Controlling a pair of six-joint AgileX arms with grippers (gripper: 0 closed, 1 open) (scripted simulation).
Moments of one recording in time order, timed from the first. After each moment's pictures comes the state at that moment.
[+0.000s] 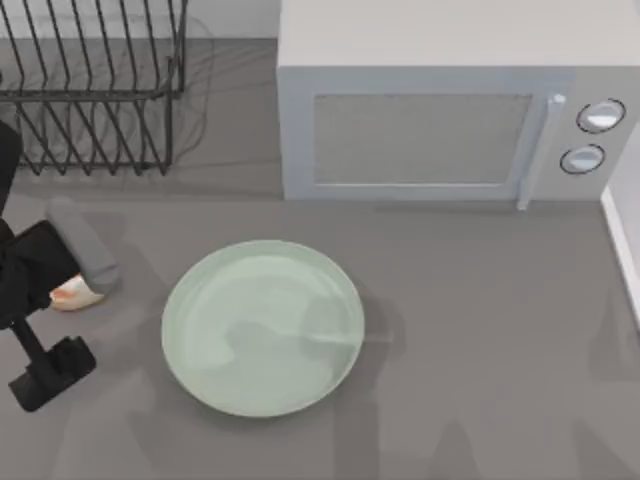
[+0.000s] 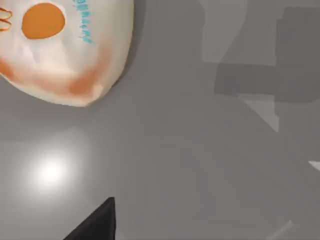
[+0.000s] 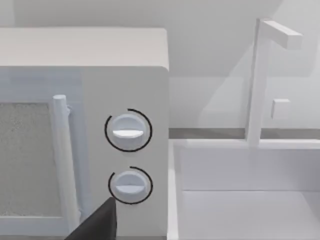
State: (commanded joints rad) left arm -0.11 1.48 0.84 -0.76 0.03 0.83; right arm 0.00 0.00 0.00 0.00 0.00 0.00
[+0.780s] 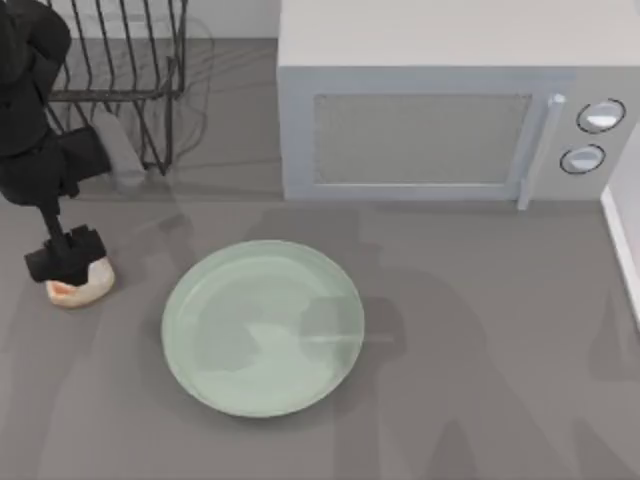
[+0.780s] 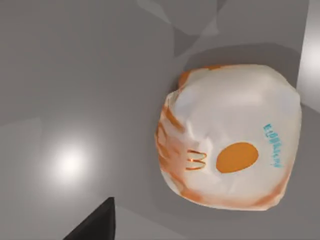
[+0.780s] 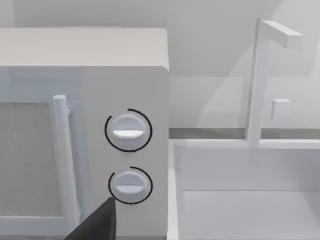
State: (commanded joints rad) left arm -0.09 1.98 1.45 -1.04 0.00 1.02; right arm 0.00 0.00 0.00 0.00 0.00 0.00
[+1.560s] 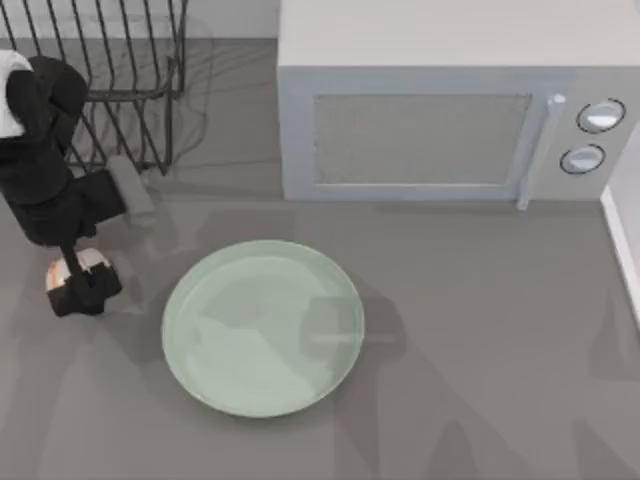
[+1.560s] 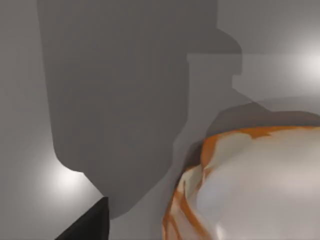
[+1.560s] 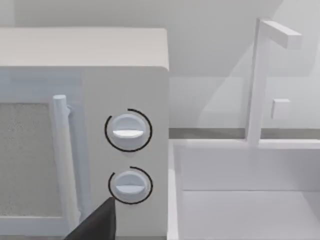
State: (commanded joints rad) left arm -0.09 2.09 1.31 -0.78 0.00 1.02; right arm 0.00 0.00 0.00 0.00 0.00 0.00
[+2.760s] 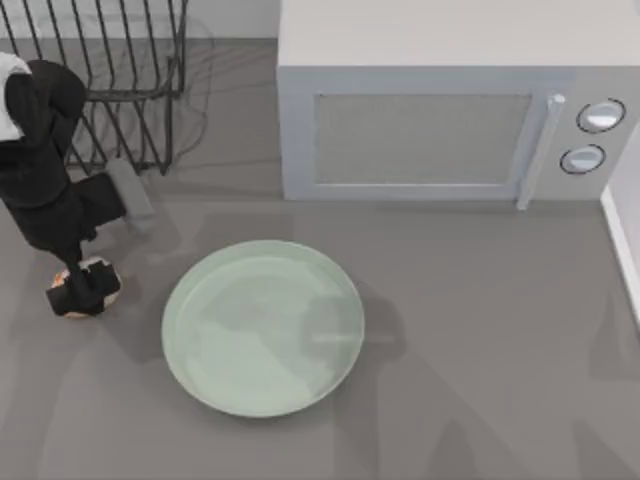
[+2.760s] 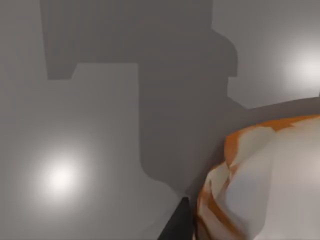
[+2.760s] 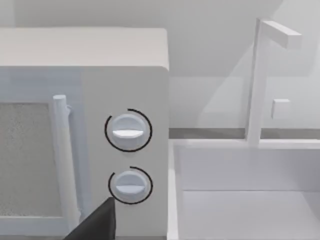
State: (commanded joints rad) left arm -0.09 2.10 1.29 -0.76 0.00 1.02; right arm 0.00 0.00 0.00 0.00 0.00 0.00
